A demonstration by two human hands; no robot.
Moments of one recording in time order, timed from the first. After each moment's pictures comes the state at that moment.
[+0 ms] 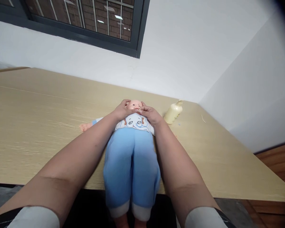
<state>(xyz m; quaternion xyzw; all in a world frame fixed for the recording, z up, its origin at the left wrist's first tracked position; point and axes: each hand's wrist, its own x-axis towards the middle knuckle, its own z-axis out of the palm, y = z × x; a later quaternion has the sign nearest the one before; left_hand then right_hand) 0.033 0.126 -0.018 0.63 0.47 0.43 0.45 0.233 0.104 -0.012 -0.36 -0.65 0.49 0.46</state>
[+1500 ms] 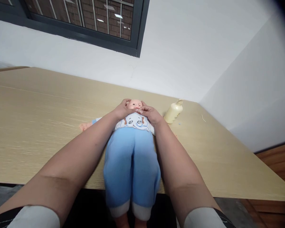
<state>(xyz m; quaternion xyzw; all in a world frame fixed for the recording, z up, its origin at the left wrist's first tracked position) 0.032 0.123 -0.016 0.63 0.46 0.42 0.46 0.236 0.107 -0.016 -0.36 -0.63 0.51 0.46</state>
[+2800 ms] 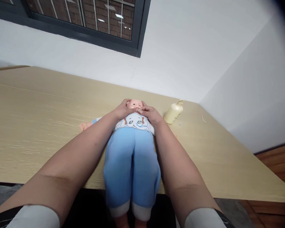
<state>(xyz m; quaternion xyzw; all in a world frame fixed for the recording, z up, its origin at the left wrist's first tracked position) 0.035 0.115 -0.008 0.62 0.45 0.42 0.49 0.236 0.107 -0.017 -0.37 -0.63 0.49 0.47</state>
